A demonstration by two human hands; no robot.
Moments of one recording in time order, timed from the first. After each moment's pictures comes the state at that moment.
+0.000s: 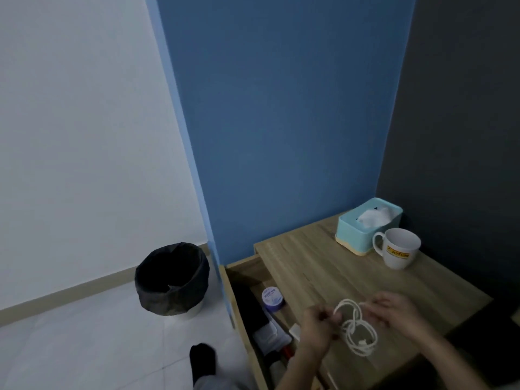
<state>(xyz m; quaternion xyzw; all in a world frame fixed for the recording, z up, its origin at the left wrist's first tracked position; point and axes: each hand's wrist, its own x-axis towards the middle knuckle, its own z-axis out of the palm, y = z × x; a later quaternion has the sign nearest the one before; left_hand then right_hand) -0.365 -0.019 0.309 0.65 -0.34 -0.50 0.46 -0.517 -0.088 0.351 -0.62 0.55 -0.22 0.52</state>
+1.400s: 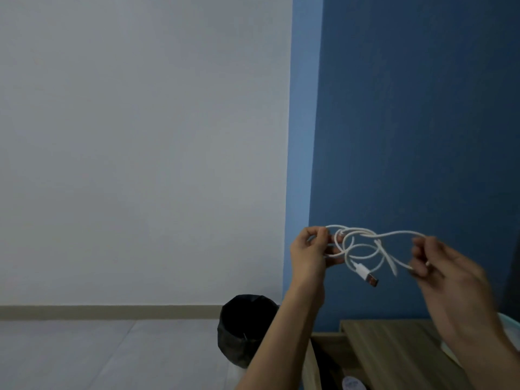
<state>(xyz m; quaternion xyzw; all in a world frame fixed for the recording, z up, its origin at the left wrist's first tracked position) -0.229 0.106 0.598 0.44 -0.31 -0.29 0.79 -0.374 0.035 0.591 -0.52 0.08 -0.58 0.62</state>
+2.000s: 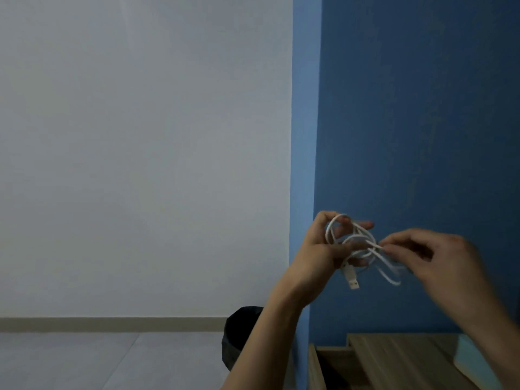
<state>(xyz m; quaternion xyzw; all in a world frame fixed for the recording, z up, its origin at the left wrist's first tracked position) -0.227 0.126 0.625 0.36 -0.54 -0.31 0.70 -0.373 0.040 0.628 -0.82 0.15 -0.53 0.18</state>
